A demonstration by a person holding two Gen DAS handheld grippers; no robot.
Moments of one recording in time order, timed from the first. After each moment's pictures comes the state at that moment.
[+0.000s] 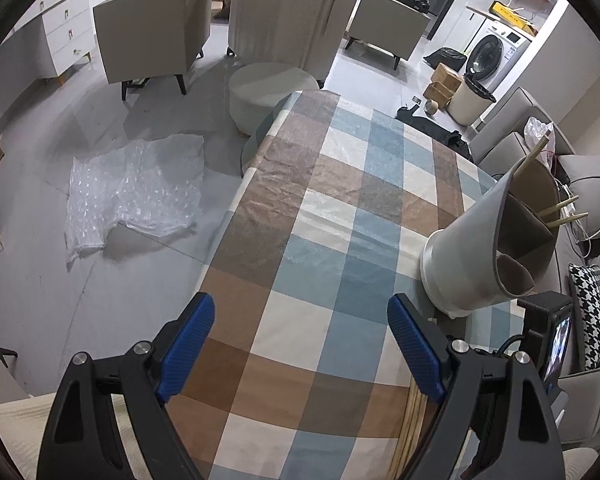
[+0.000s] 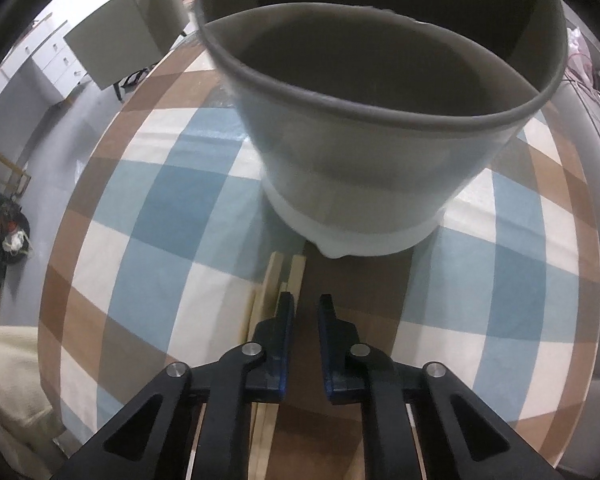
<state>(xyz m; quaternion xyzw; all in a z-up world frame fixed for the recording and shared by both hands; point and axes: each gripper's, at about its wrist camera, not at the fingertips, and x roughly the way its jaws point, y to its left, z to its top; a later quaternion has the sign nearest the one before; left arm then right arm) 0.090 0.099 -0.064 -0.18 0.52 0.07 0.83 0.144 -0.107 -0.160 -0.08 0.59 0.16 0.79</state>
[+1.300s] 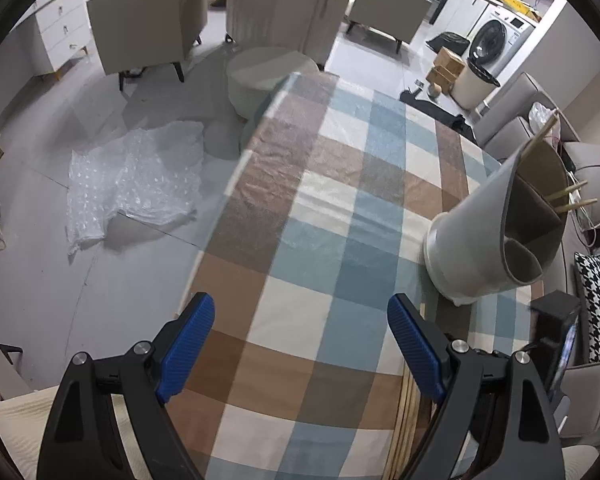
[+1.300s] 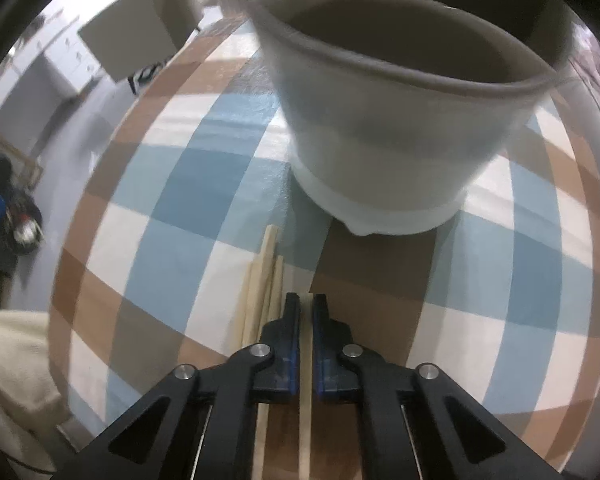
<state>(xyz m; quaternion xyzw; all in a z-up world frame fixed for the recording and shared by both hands) 0.093 0.088 -0.073 -0.16 0.55 0.08 0.81 0.134 -0.128 -0.153 -0.06 0.59 0.18 0.78</state>
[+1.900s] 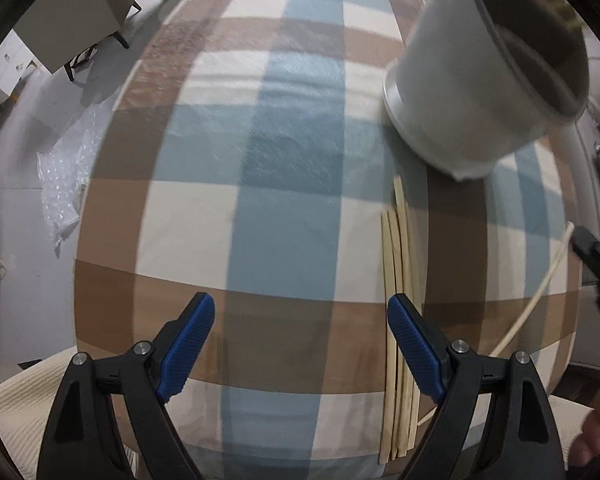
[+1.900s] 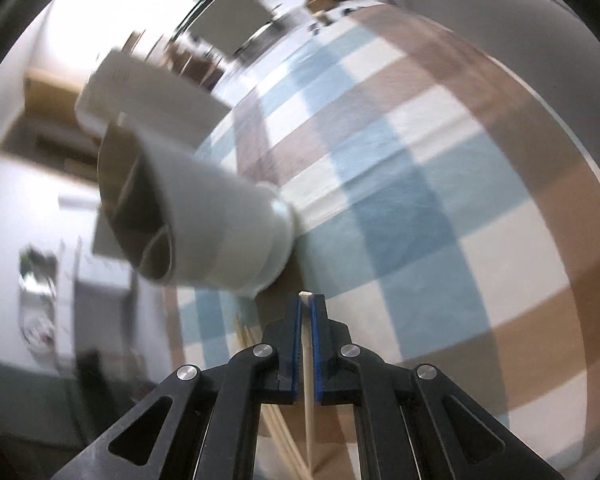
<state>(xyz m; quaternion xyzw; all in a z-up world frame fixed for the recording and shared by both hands) 0.092 0.004 -0.142 -0.07 0.66 0.03 0.74 0.129 -0.306 -0.134 0.34 0.54 0.10 0.76</state>
